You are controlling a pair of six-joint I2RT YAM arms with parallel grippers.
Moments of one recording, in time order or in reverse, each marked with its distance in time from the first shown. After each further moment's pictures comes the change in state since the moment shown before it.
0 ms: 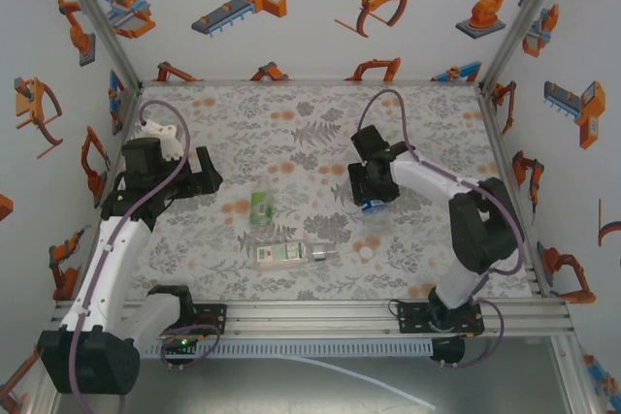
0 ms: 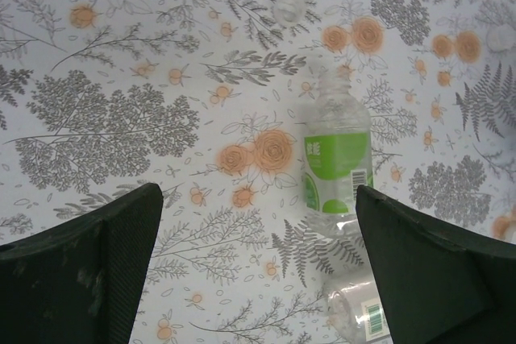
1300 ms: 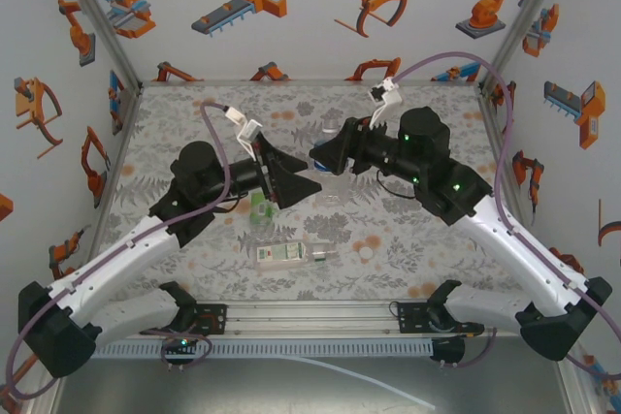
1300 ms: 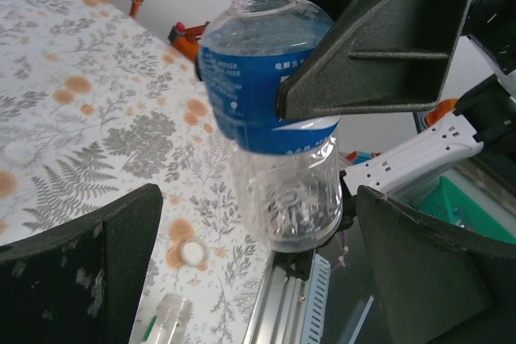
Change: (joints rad) left arm -0.661 0.075 -0.011 0.805 0.356 -0.372; right arm 0.219 -0.556 0.099 0.402 -0.326 0.213
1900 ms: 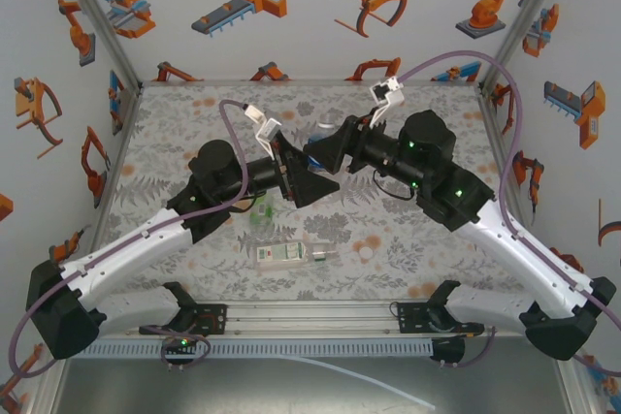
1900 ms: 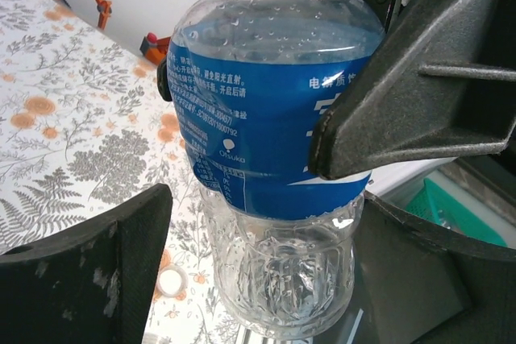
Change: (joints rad) left arm -0.093 0.089 0.049 0.086 -0.060 -0.016; right arm 0.064 -0.021 0.012 0.078 0.066 0.012
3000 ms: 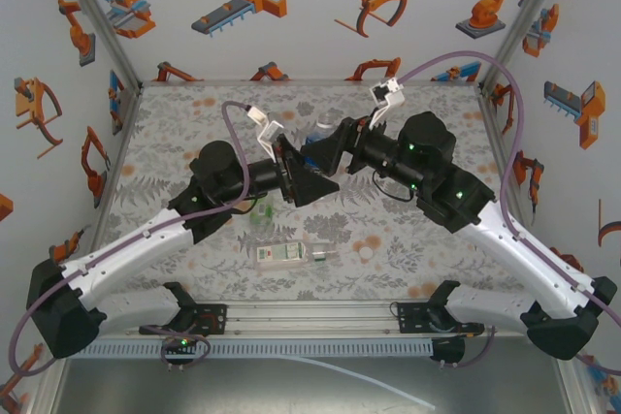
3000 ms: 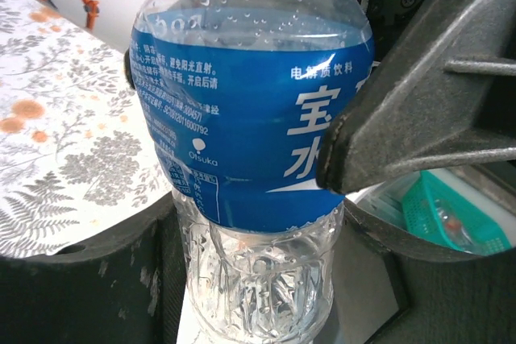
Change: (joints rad) left arm -0.011 -0.008 -0.002 -0.014 0.014 0.034; right arm 0.021 -0.002 0.010 -0.021 0.044 -0.023
